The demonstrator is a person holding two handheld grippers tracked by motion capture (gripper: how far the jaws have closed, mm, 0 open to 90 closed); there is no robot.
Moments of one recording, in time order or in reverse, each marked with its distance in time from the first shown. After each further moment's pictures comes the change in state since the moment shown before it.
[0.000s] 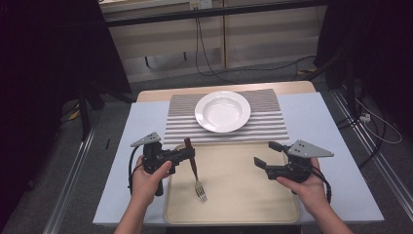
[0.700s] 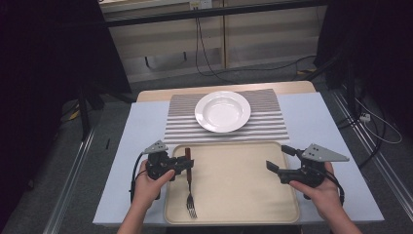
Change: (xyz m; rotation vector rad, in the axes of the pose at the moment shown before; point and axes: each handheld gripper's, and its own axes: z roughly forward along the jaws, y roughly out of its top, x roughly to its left) left arm 0.025 -0.032 0.014 0.145 0.096 0.089; right arm -0.015 -0.012 -0.027 0.019 -0.033 0.030
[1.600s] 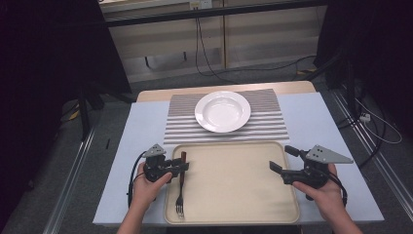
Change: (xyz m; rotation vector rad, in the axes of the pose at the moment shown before) left arm 0.018 -0.019 0.002 0.041 0.085 0.004; right arm -0.005 -0.005 -0.005 -0.017 -0.012 0.011
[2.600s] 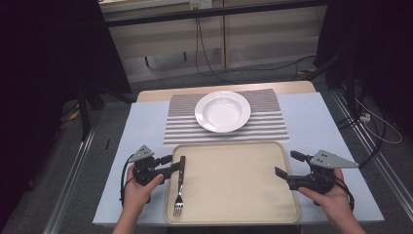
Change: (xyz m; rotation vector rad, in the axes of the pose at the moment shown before) left arm -0.002 -0.004 -0.033 -0.120 0.056 -0.013; right arm -0.002 -0.009 -0.015 0.062 -0.026 -0.025
